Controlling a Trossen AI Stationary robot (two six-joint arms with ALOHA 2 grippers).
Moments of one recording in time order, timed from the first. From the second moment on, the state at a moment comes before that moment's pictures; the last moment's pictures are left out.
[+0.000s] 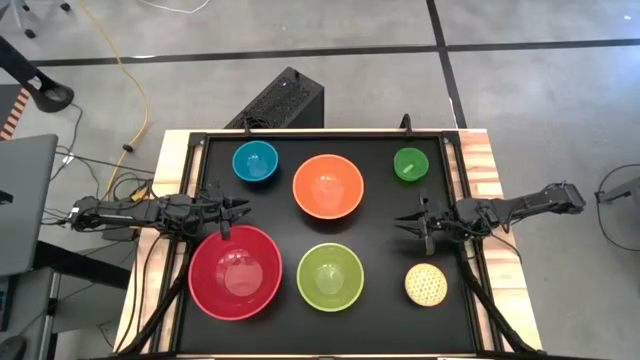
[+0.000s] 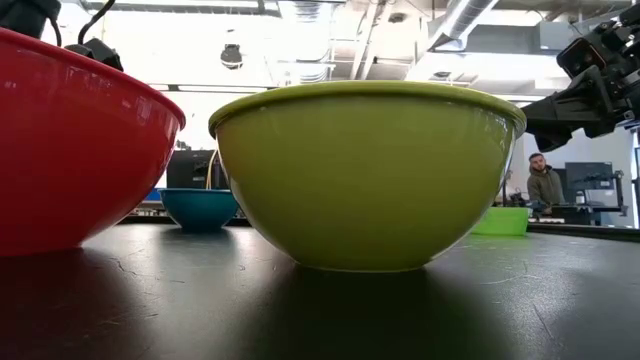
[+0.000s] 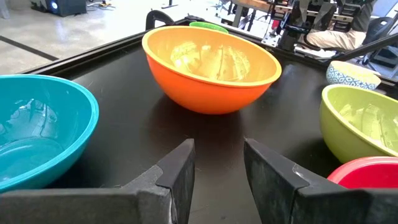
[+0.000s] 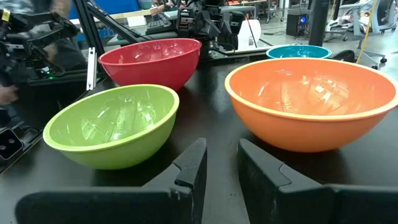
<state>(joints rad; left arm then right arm) -0.06 0.10 0.08 -0.19 -0.38 -0.30 0.19 0.21 0.00 0.05 0.21 0.15</state>
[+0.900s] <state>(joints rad) -0.06 0.10 0.08 -0.17 -0.39 -0.46 0.19 0.21 0.01 0.05 0.21 0.15</state>
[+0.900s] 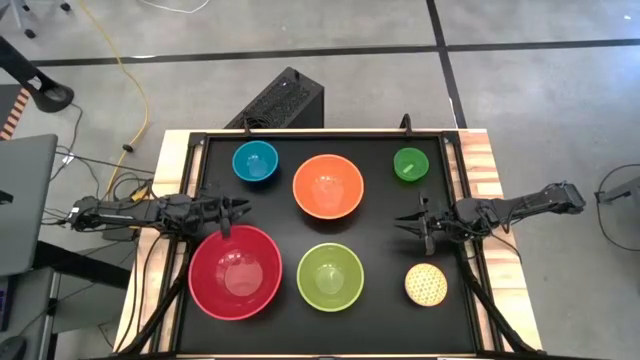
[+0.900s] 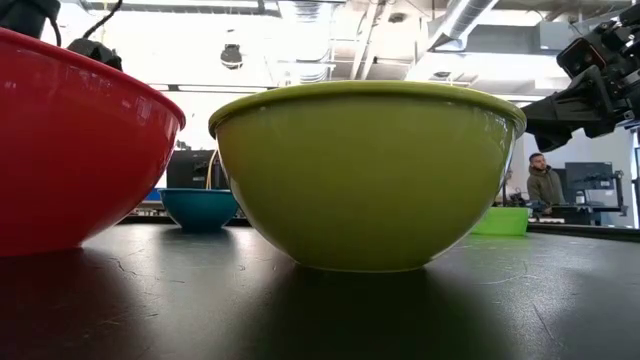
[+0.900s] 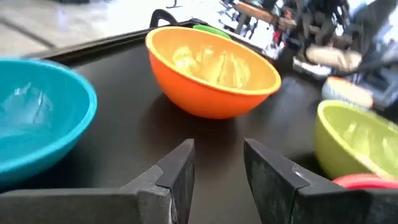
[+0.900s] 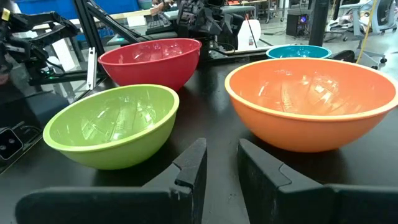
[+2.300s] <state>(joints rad) -0.06 0.22 0.28 -0.14 -0.44 -0.62 0.17 0.46 0.24 0.57 0.46 0.58</state>
